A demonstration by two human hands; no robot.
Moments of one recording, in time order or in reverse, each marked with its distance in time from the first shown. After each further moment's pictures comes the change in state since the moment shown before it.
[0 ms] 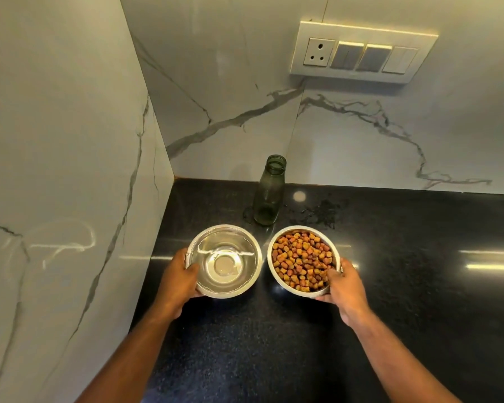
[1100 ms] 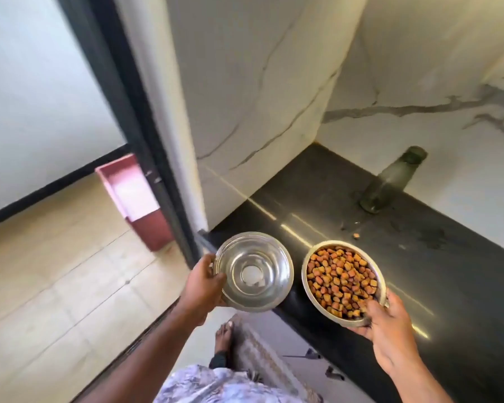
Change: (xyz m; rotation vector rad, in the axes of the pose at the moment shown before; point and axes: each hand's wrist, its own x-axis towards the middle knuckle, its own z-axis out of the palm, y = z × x) left_hand -0.262 -0.165 -0.009 -0.508 0.431 -0.087; right_hand -0.104 0.057 -0.047 -0.150 -0.474 -0.062
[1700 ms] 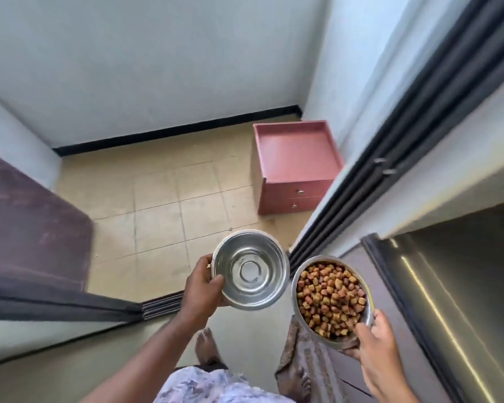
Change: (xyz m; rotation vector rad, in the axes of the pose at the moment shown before) left_hand -0.099 -0.114 -0.288 -0.309 0.551 -0.075; right_hand -0.116 0.121 0.254 -0.379 -0.512 0.028
